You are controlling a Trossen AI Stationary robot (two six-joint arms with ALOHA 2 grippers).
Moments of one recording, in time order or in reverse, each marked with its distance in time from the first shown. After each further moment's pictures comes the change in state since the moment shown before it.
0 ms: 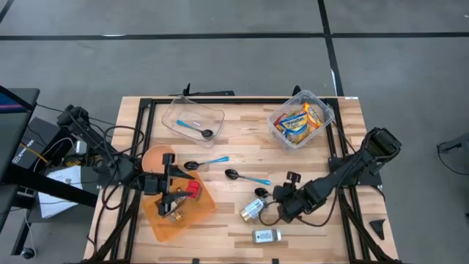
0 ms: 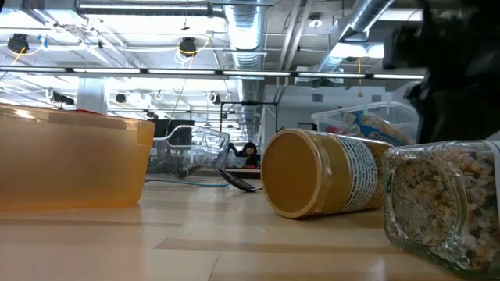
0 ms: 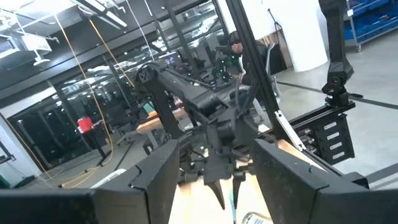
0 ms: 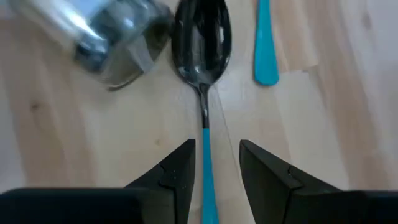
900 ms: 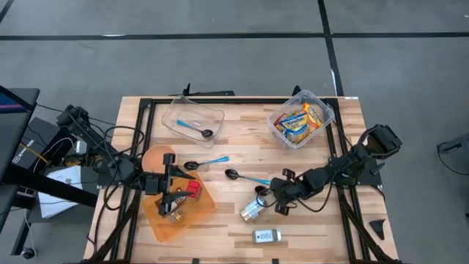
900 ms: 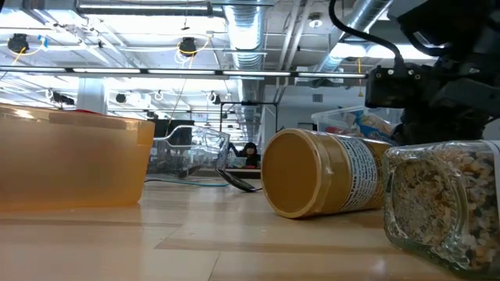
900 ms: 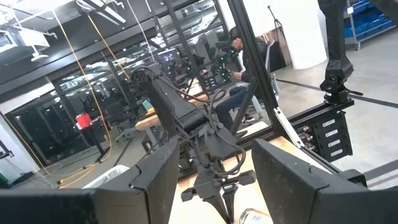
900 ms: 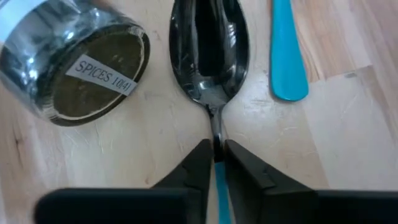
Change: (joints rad) left arm 0.000 0.000 0.000 -0.018 0.000 -0.017; right arm -0.138 -0.005 -0.223 0.395 -0.173 -0.076
